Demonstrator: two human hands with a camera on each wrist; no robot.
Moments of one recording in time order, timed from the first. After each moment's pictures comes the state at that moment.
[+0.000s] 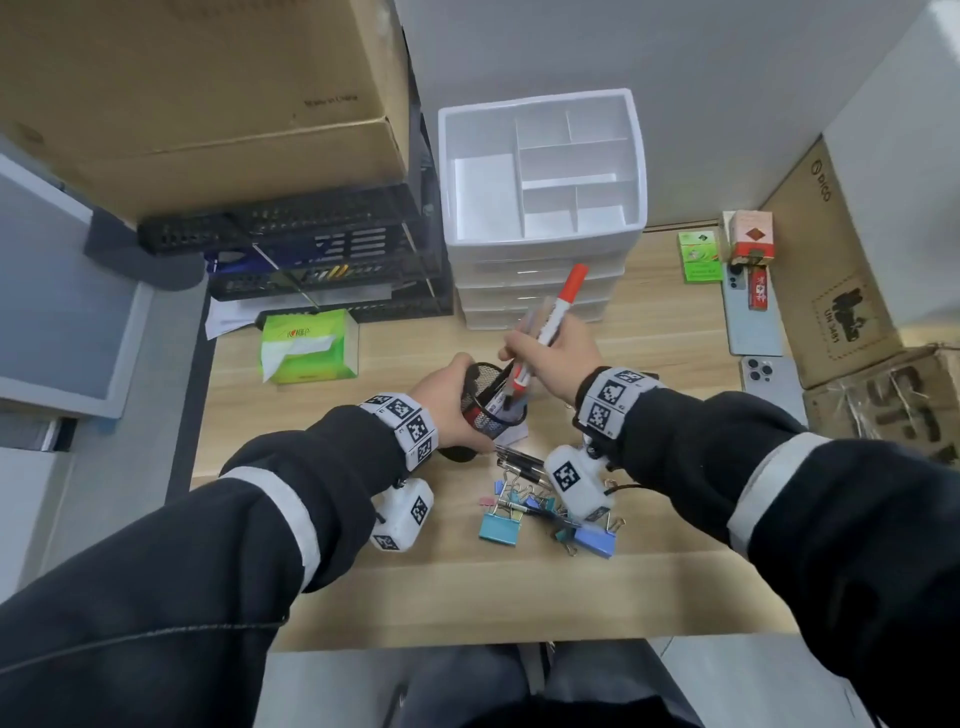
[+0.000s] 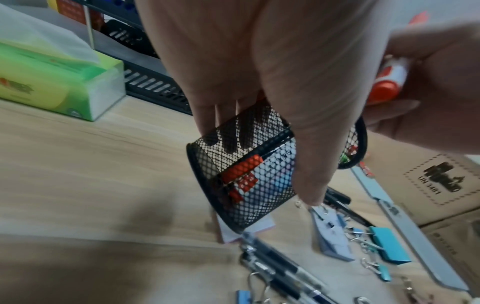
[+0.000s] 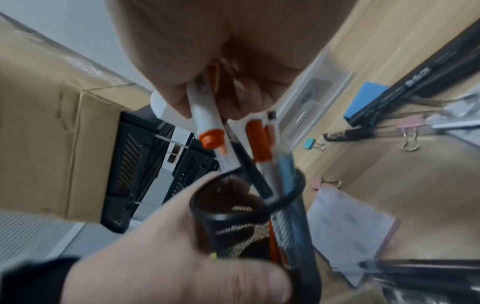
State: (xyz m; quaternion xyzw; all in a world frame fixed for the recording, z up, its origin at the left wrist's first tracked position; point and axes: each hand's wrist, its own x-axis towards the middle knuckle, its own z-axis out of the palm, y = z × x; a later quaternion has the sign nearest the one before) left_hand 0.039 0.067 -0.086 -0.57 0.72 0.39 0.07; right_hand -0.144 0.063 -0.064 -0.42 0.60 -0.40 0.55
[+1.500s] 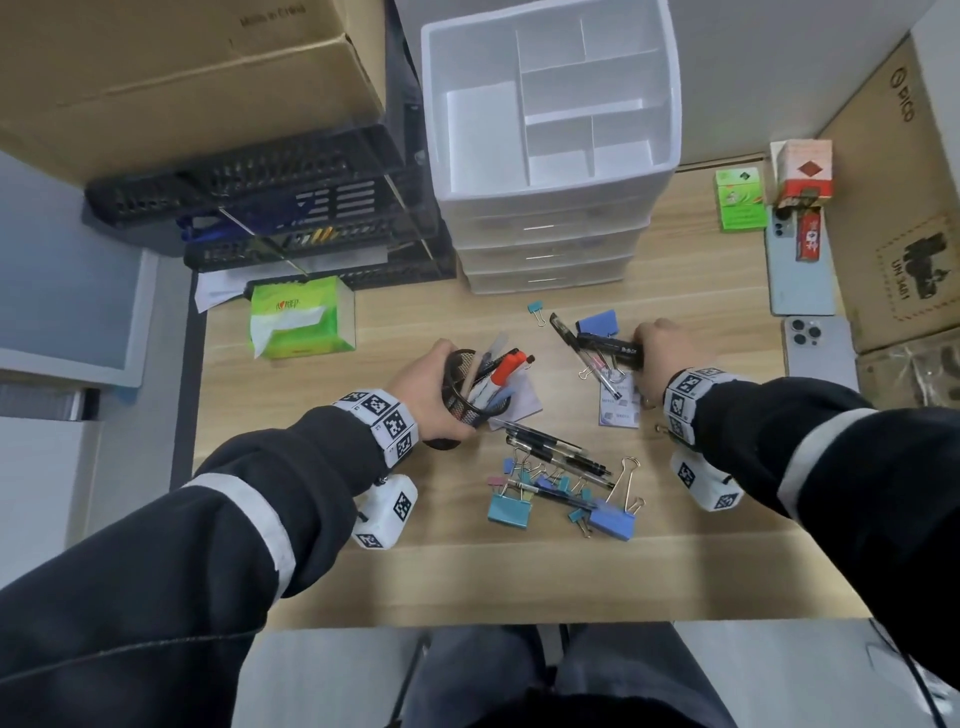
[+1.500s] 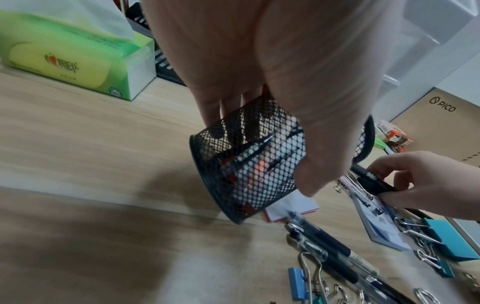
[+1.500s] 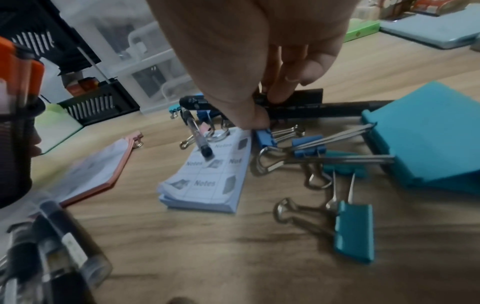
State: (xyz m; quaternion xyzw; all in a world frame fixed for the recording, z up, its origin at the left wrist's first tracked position) left_hand 0.061 0.070 -0.114 -0.60 0.69 0.38 0.09; right_hand -0.257 0.067 -0.183 -0.64 0.74 0.10 0.19
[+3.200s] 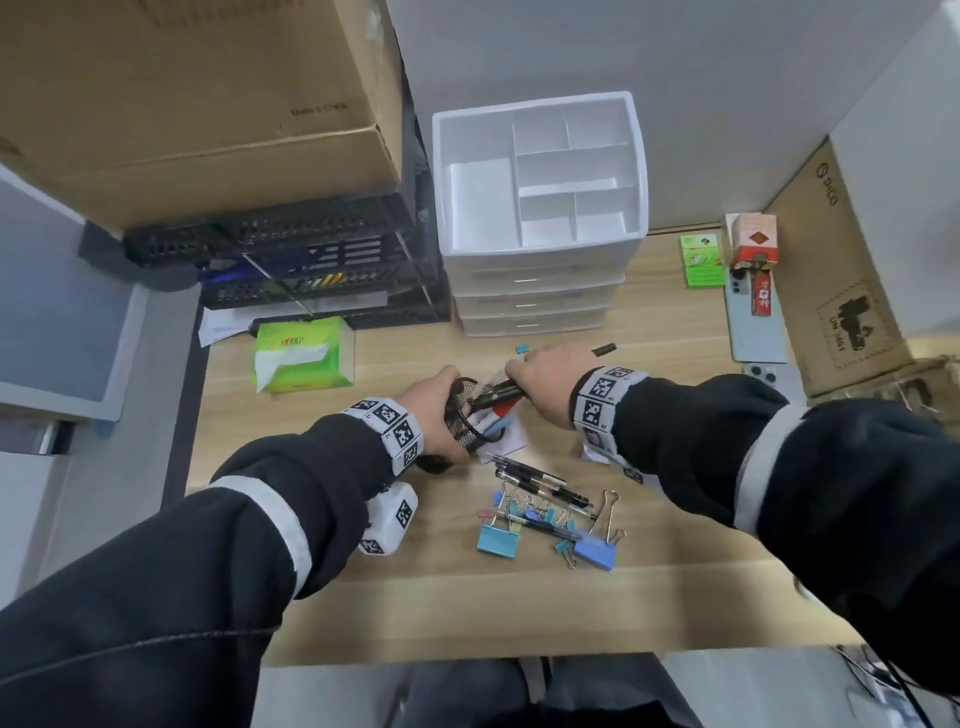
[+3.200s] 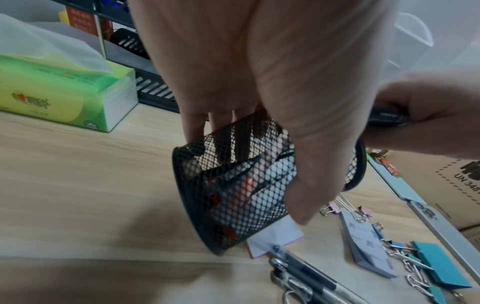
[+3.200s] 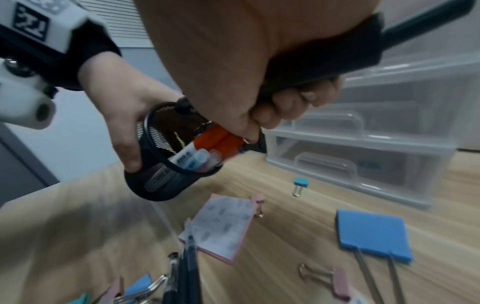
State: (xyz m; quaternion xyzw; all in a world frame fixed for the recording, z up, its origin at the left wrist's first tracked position) left_hand 0.049 0.053 -0.087 -0.58 0.70 0.38 0.14; right_hand -0.152 0.047 -0.063 -0.84 0.48 0.22 0.12
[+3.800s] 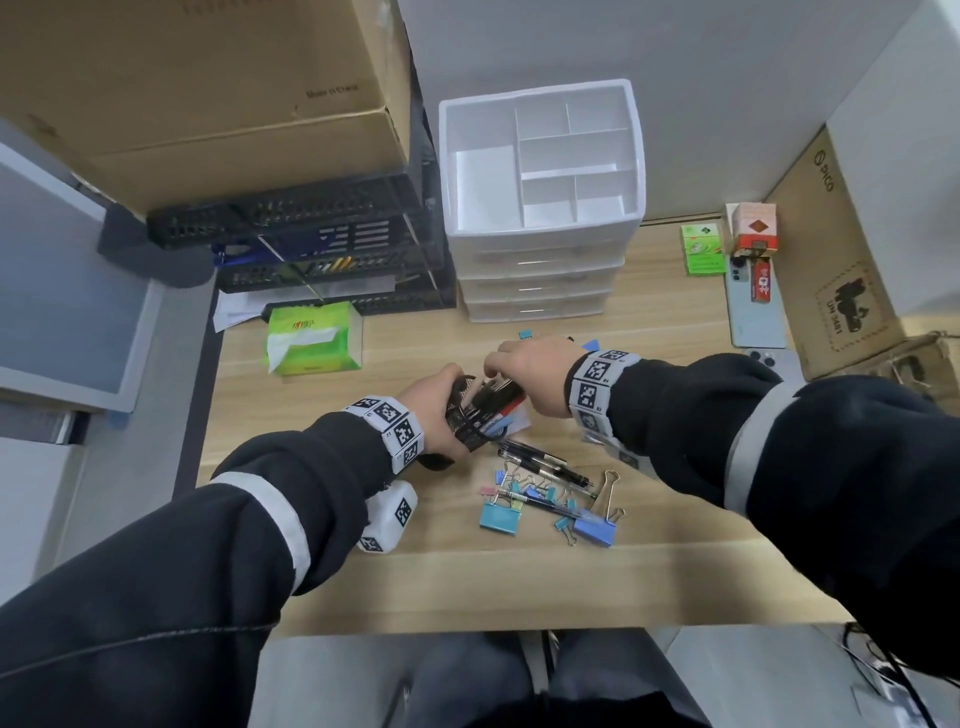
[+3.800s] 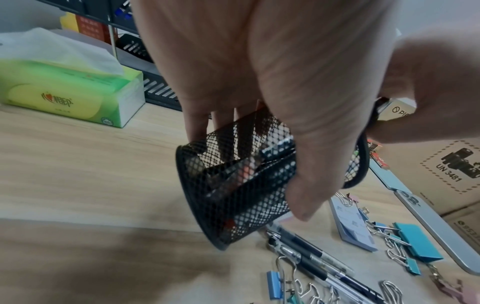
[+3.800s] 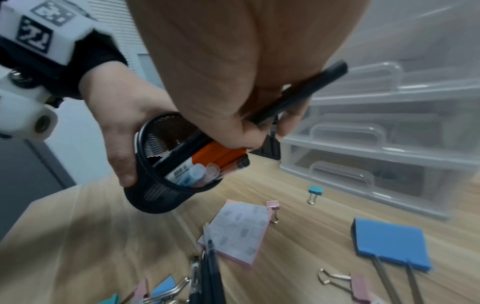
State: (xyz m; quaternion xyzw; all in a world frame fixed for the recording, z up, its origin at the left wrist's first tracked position) left_hand 0.050 0.086 -0.076 -0.59 0.71 0.36 0.12; right_hand -0.141 0.067 -0.046 -0.87 0.43 0.14 0.20
